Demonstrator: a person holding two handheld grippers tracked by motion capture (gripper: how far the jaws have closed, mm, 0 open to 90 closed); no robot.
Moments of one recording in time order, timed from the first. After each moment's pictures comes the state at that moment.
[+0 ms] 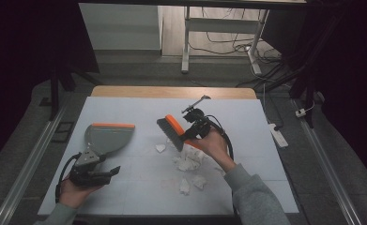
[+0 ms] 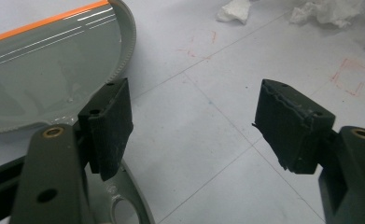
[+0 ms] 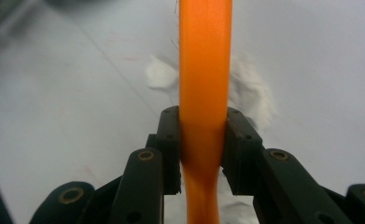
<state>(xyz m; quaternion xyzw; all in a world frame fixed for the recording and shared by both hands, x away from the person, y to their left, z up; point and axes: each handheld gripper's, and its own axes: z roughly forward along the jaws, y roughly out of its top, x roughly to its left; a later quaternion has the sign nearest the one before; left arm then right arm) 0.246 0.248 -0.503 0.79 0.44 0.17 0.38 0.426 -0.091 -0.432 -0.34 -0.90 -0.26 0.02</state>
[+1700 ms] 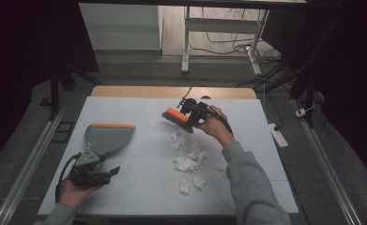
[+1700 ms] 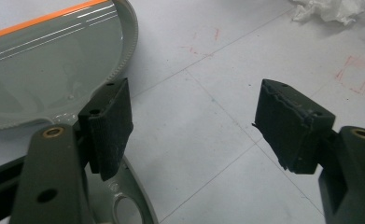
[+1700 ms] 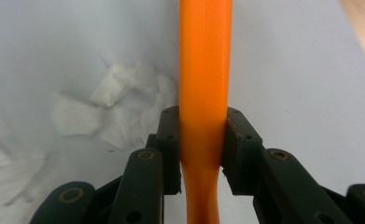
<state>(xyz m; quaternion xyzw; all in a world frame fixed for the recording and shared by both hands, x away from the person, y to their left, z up) 0.247 0.250 -0.505 0.79 0.44 0.17 0.38 0.493 -0.078 -0.448 -0.18 -0.97 -0.14 -0.12</state>
